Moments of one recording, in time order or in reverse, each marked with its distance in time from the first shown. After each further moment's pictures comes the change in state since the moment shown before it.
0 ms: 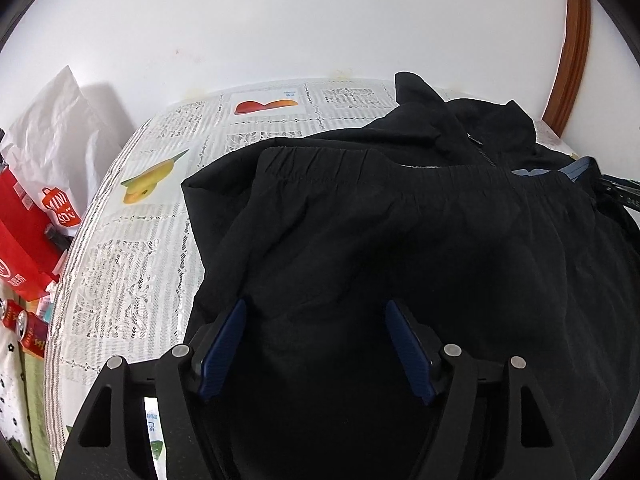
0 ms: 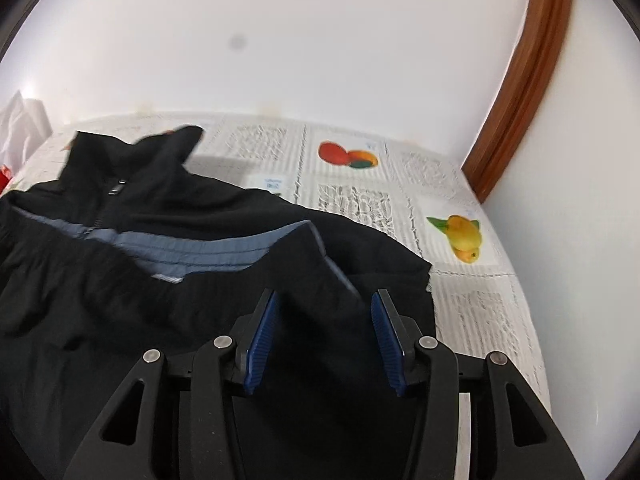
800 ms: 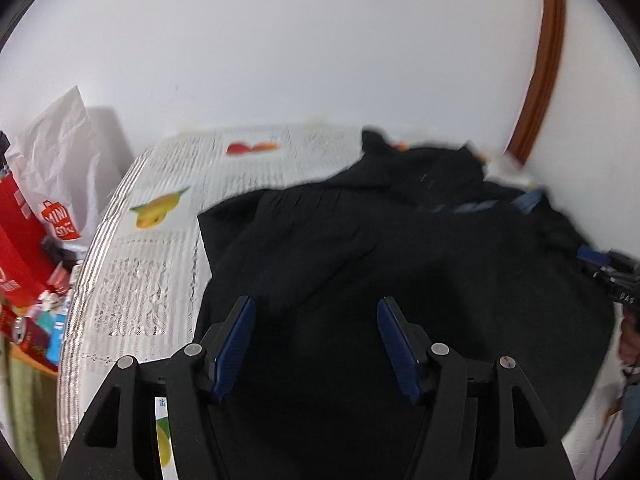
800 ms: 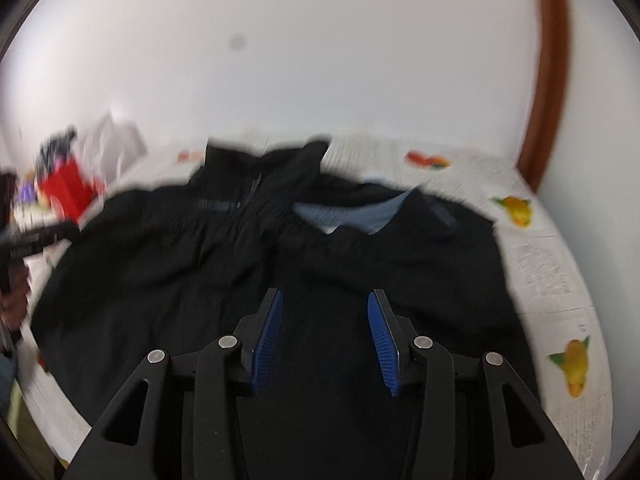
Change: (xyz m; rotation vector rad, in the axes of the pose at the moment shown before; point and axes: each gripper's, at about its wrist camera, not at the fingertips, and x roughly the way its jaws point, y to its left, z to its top) left arm -0.055 -0.002 0.004 -0.003 -0.081 -0.092; right arm -0.089 0.063 -0.070 -0.028 -0.074 0.242
